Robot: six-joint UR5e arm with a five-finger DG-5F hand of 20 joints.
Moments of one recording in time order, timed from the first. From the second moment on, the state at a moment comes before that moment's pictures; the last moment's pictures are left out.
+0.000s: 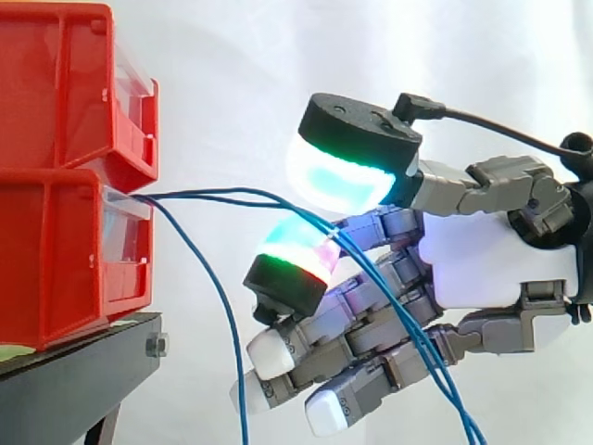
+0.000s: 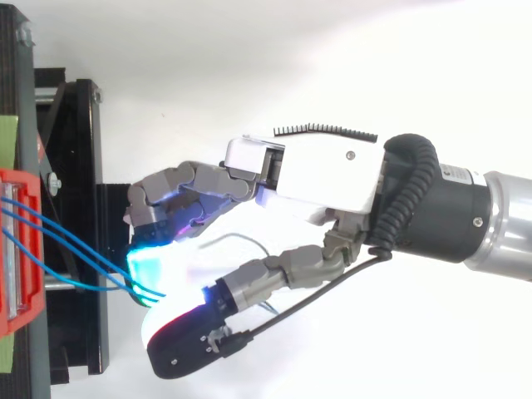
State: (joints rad) arm 0.19 -2.30 -1.15 -2.88 -1.19 -0.10
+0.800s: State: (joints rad) arm 0.19 -2.30 -1.15 -2.88 -1.19 -0.10
